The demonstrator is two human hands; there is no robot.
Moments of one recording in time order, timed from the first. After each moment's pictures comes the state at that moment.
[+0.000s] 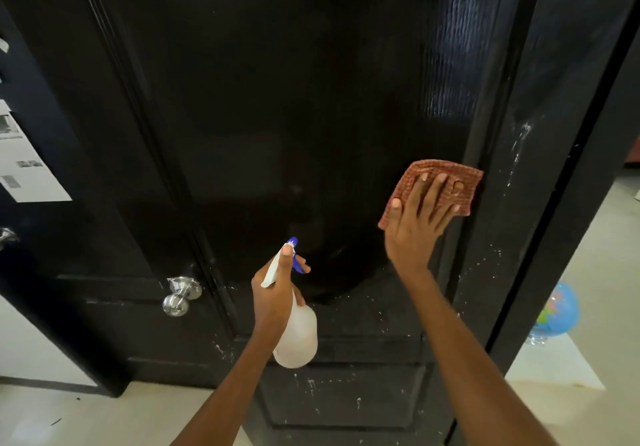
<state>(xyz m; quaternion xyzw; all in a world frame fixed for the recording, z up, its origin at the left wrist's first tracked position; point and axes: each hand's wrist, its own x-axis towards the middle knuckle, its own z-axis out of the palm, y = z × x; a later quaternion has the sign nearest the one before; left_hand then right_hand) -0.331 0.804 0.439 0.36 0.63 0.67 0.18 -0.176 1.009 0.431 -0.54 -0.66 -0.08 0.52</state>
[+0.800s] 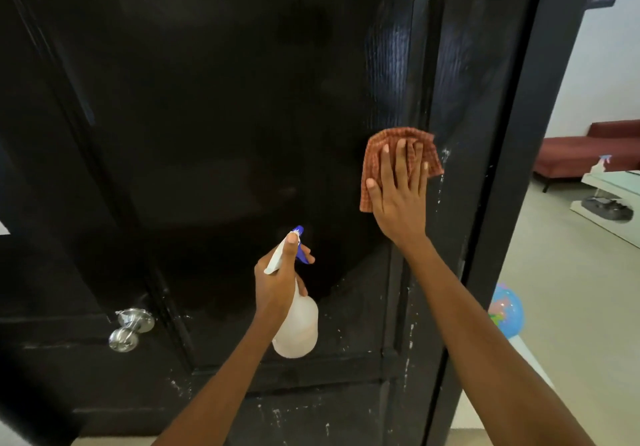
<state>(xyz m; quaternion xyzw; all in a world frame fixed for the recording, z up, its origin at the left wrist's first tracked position) -0.261 0.847 0.483 0.44 0.58 0.66 0.20 -0.089 1.045 0.517 -0.43 -0.75 -0.17 0.47</state>
